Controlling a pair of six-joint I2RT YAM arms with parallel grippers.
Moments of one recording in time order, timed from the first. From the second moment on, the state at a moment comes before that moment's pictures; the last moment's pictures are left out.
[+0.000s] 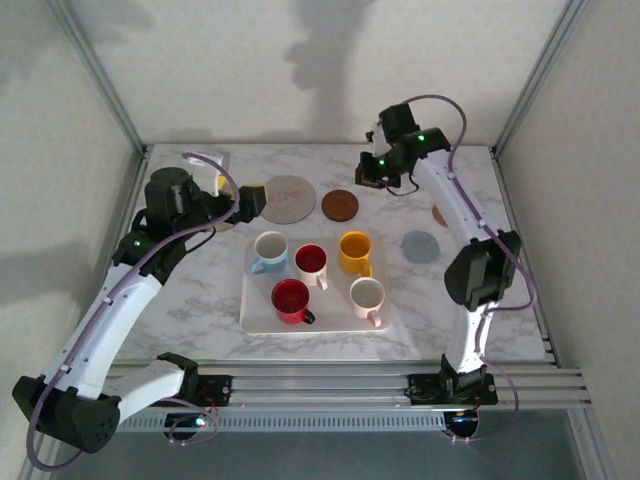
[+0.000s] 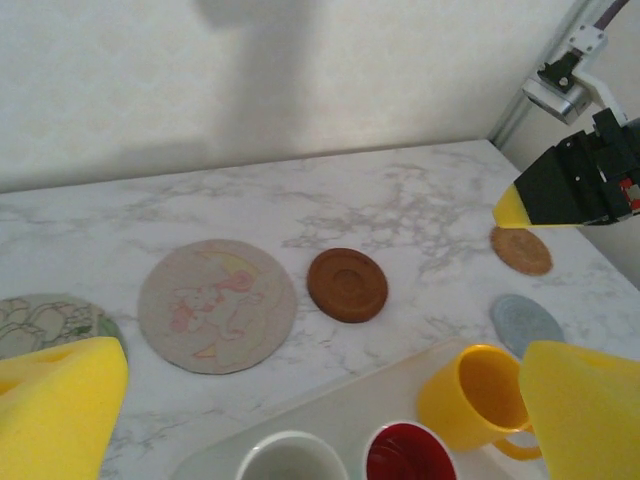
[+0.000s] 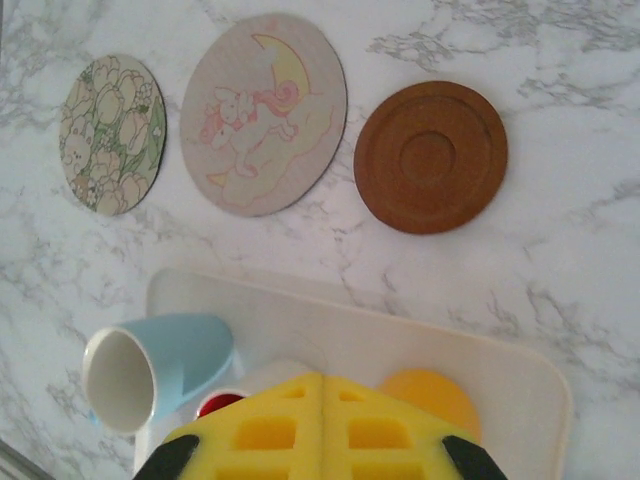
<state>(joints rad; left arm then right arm) -0.31 1.06 1.13 -0.38 0.20 -0.19 0.38 1.90 1.98 -1.11 -0.31 0.35</state>
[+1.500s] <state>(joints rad) -0.63 1.41 1.09 -0.24 0.14 -0.11 0.16 1.59 1.23 -0.98 -0.04 0.43</state>
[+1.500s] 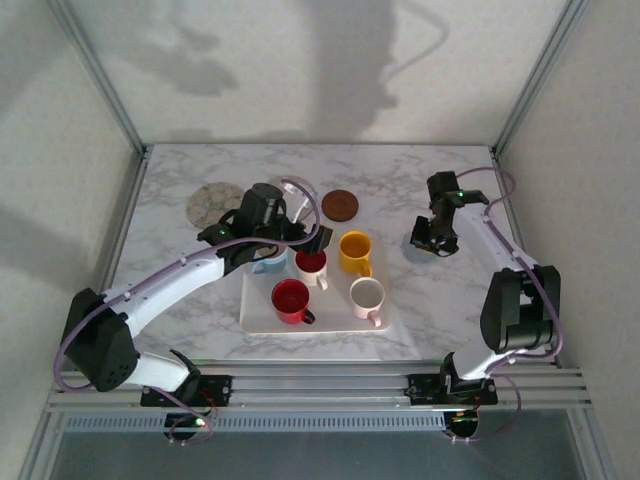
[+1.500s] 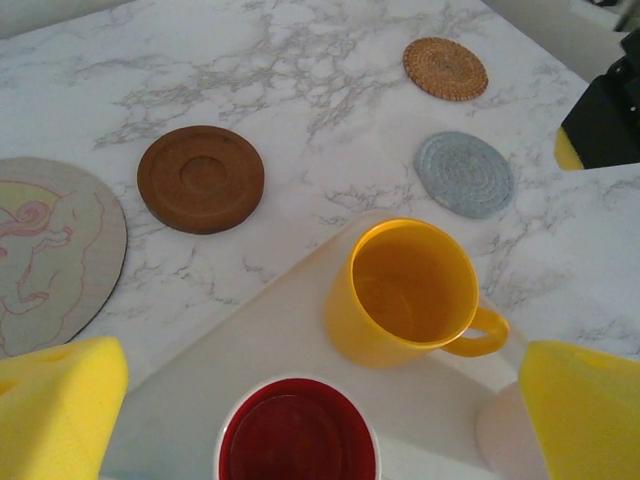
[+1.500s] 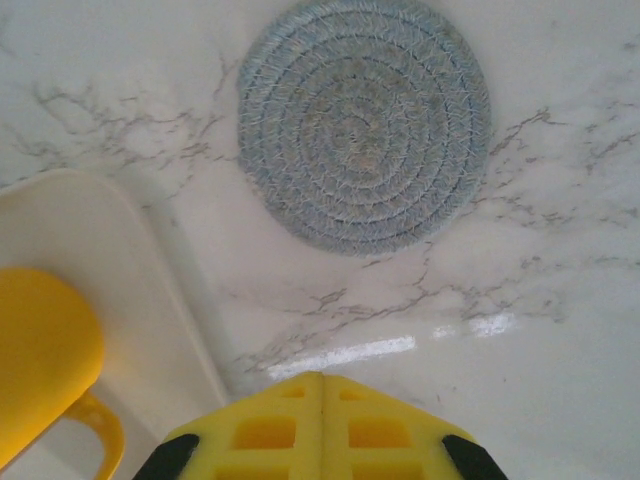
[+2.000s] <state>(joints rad) -0.63 1.45 1.12 -0.25 0.13 -0.08 0.14 1.84 1.26 -0.90 0.01 0.43</state>
